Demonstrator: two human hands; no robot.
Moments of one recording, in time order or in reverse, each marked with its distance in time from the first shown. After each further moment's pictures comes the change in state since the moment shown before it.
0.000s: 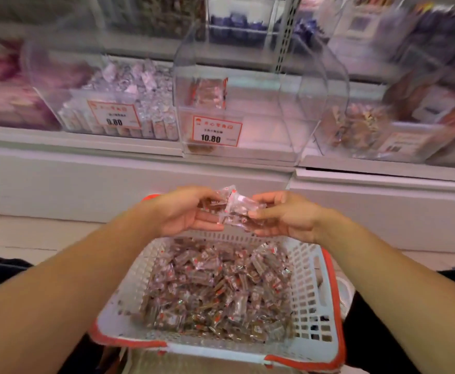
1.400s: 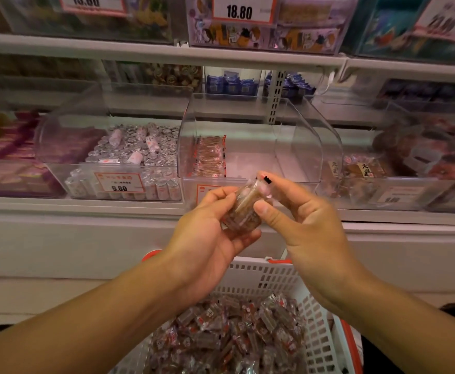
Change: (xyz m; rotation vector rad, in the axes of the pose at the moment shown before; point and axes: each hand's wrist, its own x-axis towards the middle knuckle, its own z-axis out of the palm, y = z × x) left_hand -0.056 0.071 0.069 -0.384 -0.049 0.425; right_hand -0.052 -0.077 0.061 -0.109 0.452 -0.759
